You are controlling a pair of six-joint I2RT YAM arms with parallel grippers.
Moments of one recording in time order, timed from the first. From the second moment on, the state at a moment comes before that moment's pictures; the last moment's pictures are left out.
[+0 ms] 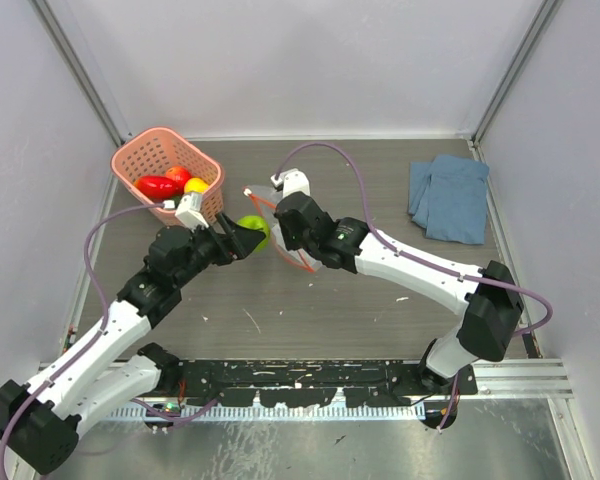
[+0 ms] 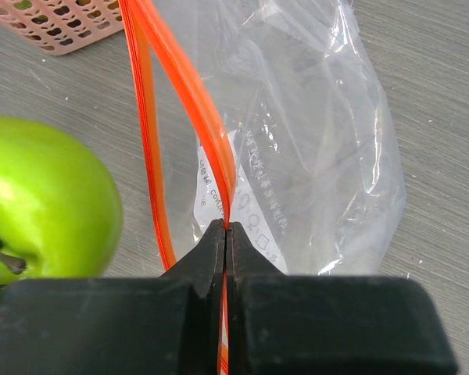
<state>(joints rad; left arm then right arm) -0.54 0.83 0.65 -0.06 0.07 -0.79 0.96 1.55 1.32 -0.41 0.42 0.34</state>
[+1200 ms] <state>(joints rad) -0.54 0.85 0.42 0.28 0.05 -0.88 0.95 1.51 1.32 -0.40 0.16 0.43</state>
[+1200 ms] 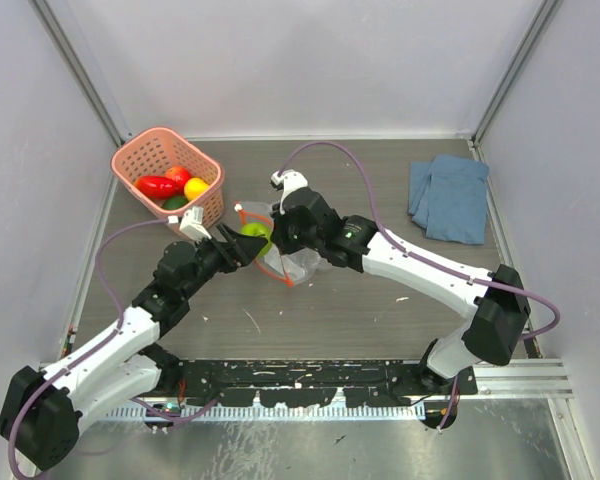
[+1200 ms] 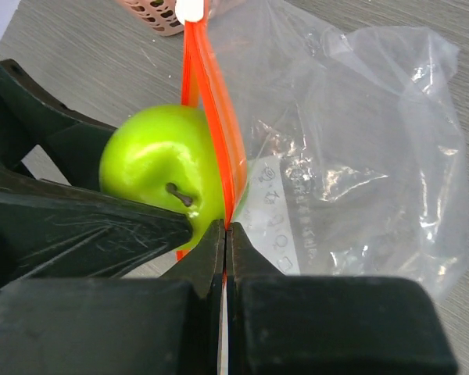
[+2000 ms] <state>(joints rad) -0.74 0.99 0.61 0.02 -0.24 -0.72 0.94 1.48 1.32 -0.34 0.09 0.45</state>
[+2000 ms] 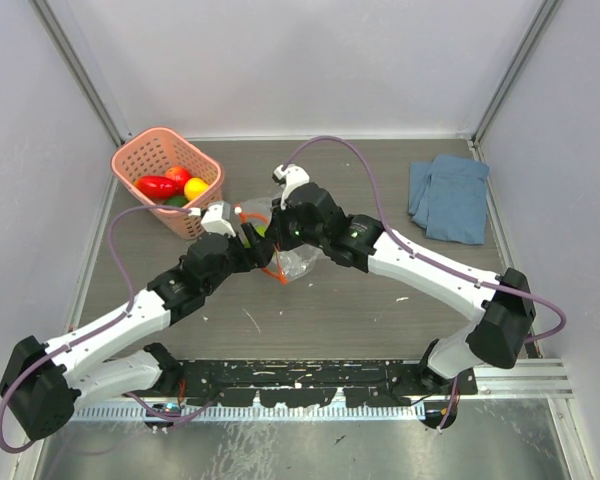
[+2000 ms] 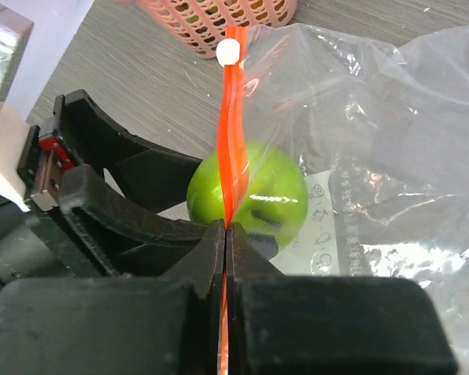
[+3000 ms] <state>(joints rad) -0.76 0.99 0.65 -0.05 -0.32 -0.74 0.91 1.46 1.26 -0.29 0.02 0.52</state>
